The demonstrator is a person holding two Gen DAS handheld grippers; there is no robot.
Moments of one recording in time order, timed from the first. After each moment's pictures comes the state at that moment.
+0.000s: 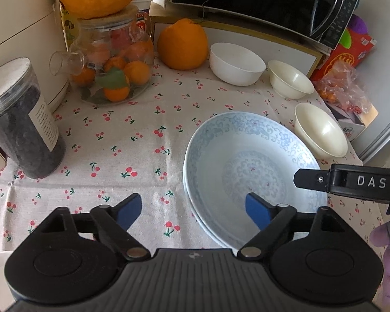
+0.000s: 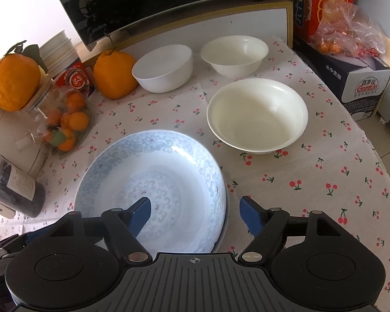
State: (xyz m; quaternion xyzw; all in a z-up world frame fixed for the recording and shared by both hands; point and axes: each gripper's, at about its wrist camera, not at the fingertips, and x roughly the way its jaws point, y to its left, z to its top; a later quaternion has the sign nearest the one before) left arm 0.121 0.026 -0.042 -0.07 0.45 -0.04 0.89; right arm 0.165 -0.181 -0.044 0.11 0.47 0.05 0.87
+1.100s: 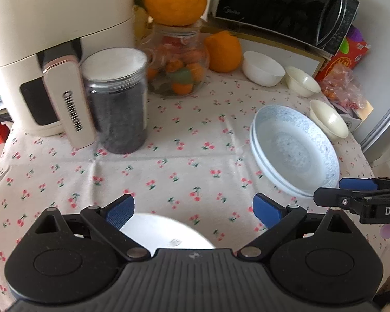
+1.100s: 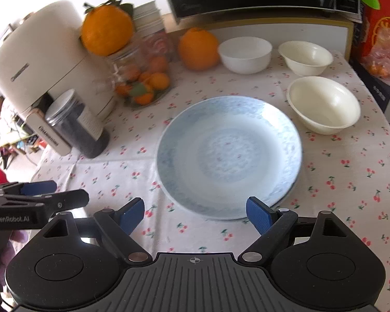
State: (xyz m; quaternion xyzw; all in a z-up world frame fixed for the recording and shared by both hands) left arm 0.057 0.120 -0.018 -0.07 0.45 -0.05 0.89; right arm 0.094 -0.122 -0.024 0.05 0.46 0.18 0.87
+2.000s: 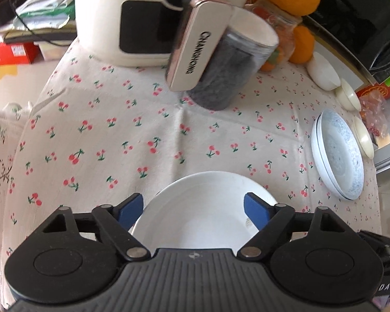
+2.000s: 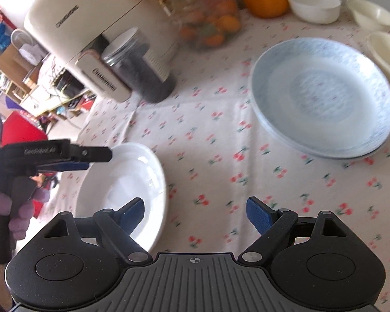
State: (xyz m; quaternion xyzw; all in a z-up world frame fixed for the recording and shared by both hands) left arm 0.045 0.219 -0.034 -0.19 0.53 0.00 0.82; right arm 0.064 -0.057 -0.048 0.08 0.53 0.28 0.79
